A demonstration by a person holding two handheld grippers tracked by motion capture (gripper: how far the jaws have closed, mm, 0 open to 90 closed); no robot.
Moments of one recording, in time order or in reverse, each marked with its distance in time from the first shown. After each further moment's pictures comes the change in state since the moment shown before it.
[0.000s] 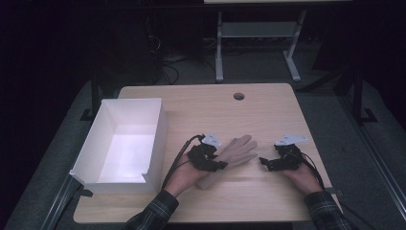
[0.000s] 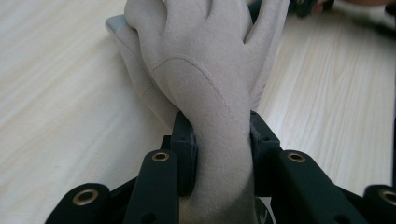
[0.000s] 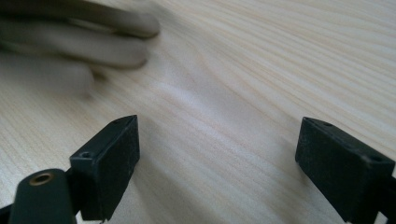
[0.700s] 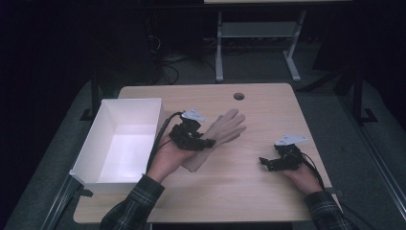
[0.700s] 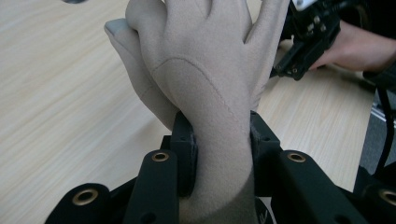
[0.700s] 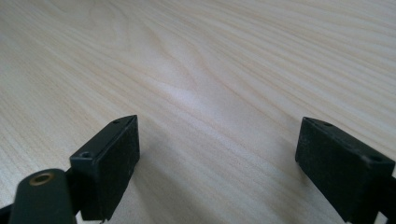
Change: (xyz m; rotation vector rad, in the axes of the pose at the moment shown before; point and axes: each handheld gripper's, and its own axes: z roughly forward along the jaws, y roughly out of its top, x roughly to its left) left arm 0.015 0.038 -0.090 -0.065 0.094 -0.063; right arm 0.000 0.000 0.000 0.000 0.001 0.005
